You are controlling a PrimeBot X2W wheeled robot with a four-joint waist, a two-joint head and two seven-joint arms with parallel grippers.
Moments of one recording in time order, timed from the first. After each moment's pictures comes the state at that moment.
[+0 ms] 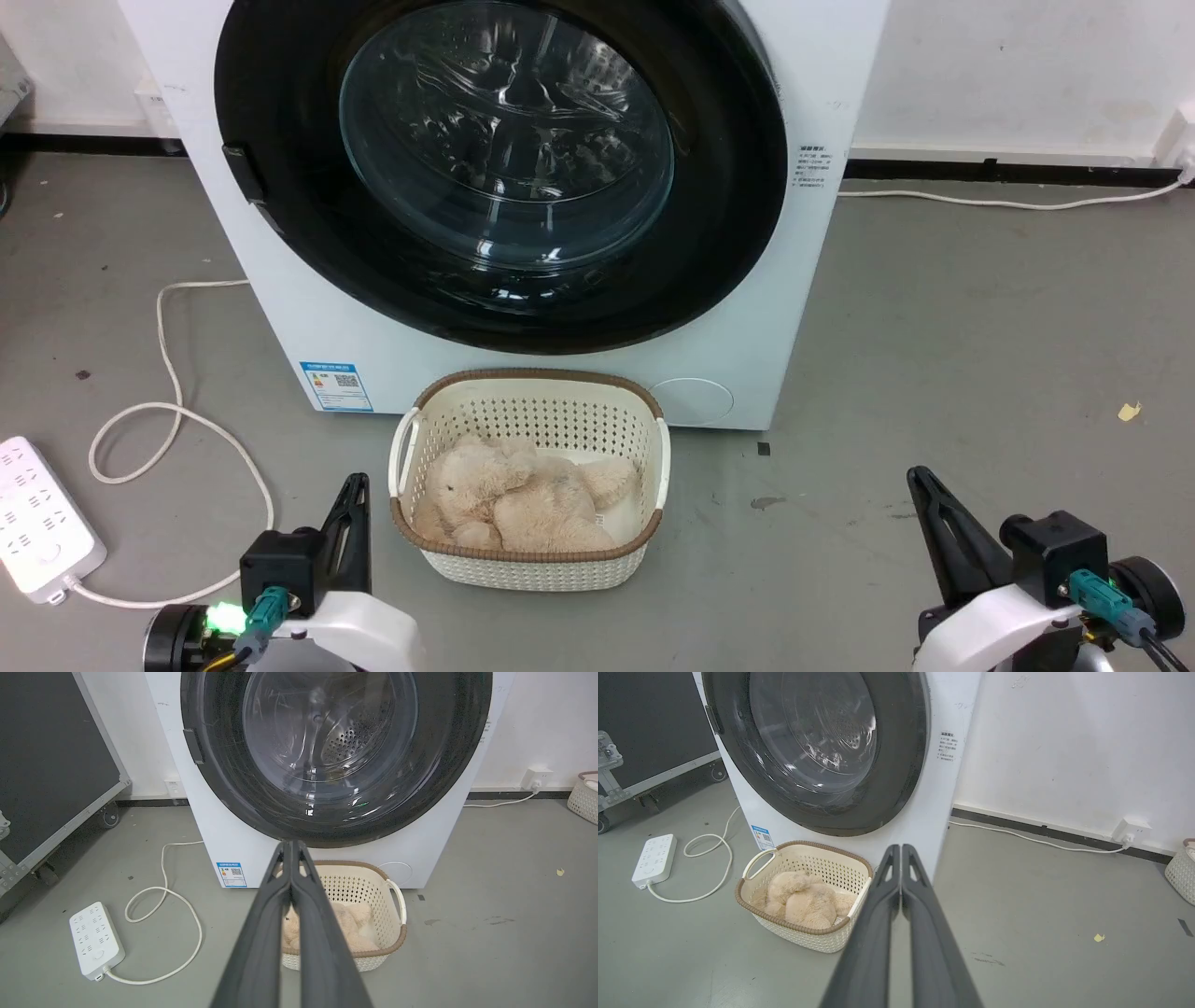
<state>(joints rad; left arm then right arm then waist) 0.01 0.05 0.00 0.00 0.00 0.00 0.00 0.01 -0.05 0.00 0.00 0.00 0.13 0.00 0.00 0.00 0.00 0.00</state>
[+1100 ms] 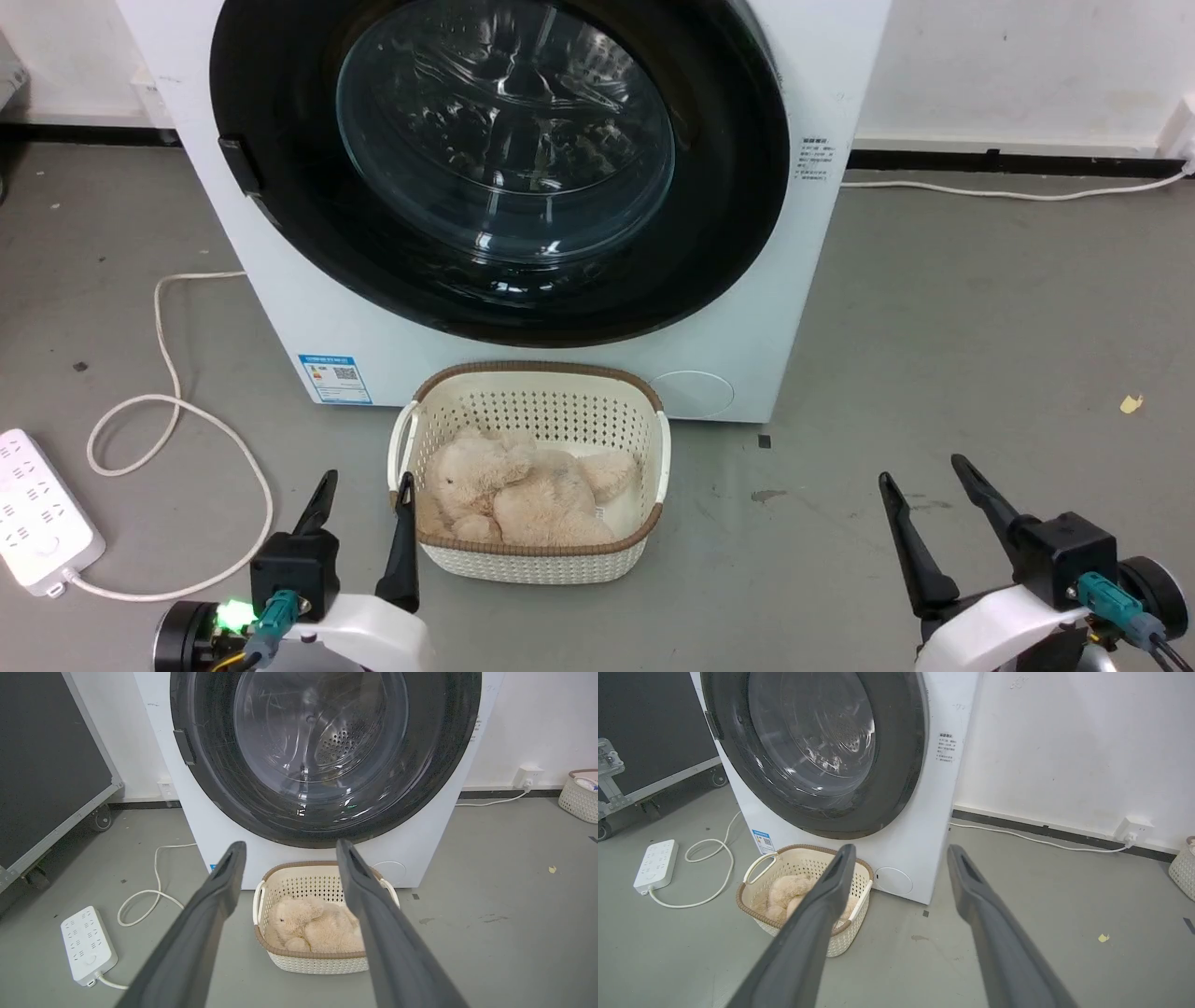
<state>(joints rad) 0.02 0.05 -0.02 0.00 0.00 0.00 -0.02 0.01 -0.06 0.00 0.00 0.02 0.13 -0.02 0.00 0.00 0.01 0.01</state>
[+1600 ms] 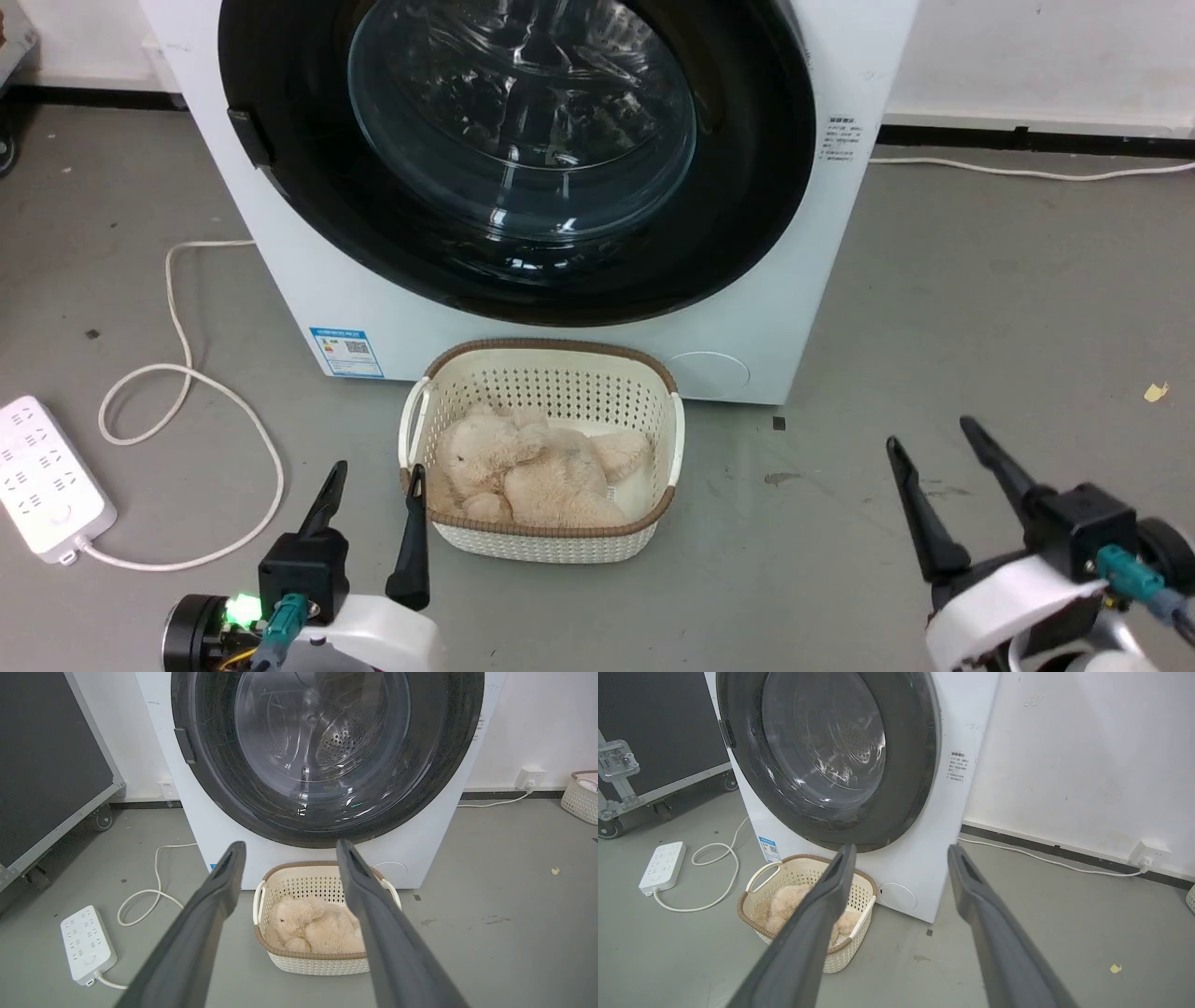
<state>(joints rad) 0.01 0.05 -0.04 -0.01 0.00 0.01 -0.05 -0.04 -0.10 0.02 -0.01 0.04 0.13 -0.05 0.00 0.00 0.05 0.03</state>
